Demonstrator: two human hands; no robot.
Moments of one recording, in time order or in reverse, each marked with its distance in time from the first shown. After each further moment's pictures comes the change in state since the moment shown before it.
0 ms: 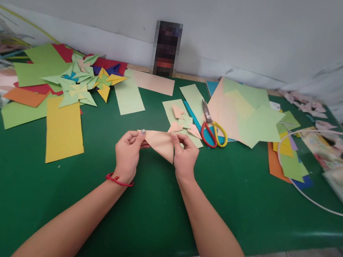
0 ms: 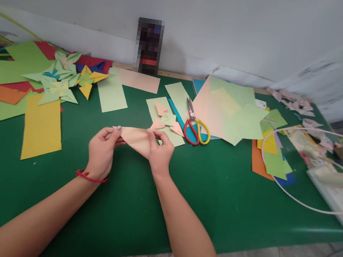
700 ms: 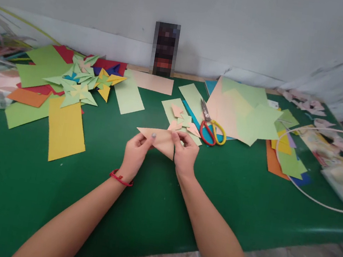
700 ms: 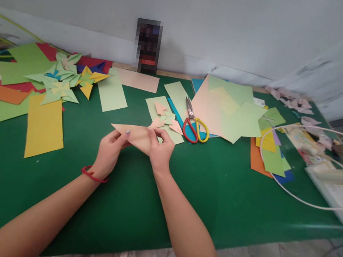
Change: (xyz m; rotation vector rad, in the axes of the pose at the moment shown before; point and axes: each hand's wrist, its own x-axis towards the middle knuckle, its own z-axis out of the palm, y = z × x) left_hand -0.006 -0.004 0.003 0.048 -0.253 -0.072; right_hand 0.001 -0.001 0.000 0.045 0.010 0.007
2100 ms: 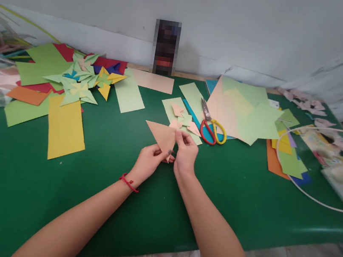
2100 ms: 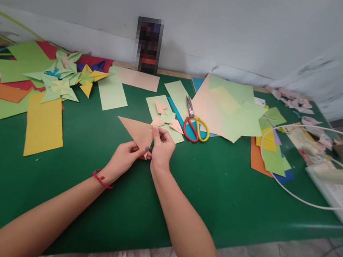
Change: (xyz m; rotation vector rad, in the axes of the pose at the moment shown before) left_hand -0.013 -0.018 0.015 0.145 -0.299 -0.143; right_hand 0.000 0.004 0.005 0.265 0.119 0.259
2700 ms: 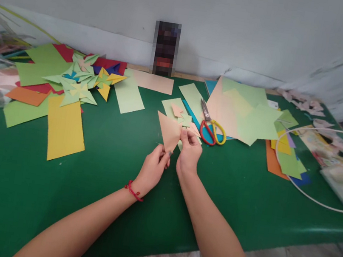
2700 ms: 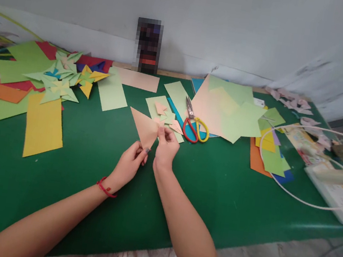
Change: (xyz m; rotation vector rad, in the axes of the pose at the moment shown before) left_hand -0.012 -0.005 0.015 0.233 0.051 0.162; right_hand 0.010 0.003 -0.004 0.036 0.069 -0.074
